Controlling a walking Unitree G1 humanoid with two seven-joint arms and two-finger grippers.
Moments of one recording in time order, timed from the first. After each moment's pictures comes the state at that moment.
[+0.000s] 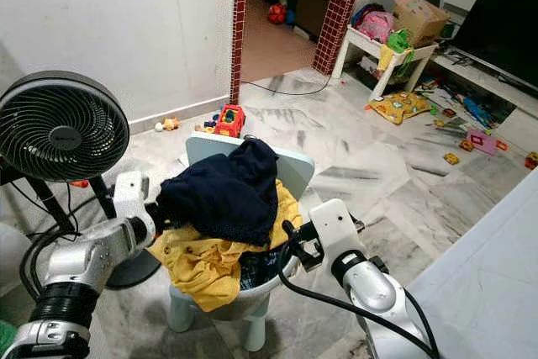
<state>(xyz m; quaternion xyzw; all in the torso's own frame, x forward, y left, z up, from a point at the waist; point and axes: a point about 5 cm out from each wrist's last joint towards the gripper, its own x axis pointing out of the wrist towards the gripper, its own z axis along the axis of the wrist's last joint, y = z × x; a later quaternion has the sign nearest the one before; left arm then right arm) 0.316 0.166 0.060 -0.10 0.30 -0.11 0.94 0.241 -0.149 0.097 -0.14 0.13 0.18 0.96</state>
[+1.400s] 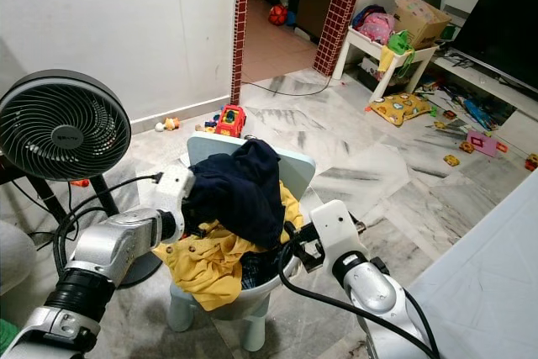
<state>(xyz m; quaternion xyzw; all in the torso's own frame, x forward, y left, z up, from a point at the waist) 0.313 0.125 0.085 0.11 0.28 -0.32 0.90 0.242 -0.150 0.095 -0.15 0.13 0.18 0.96</state>
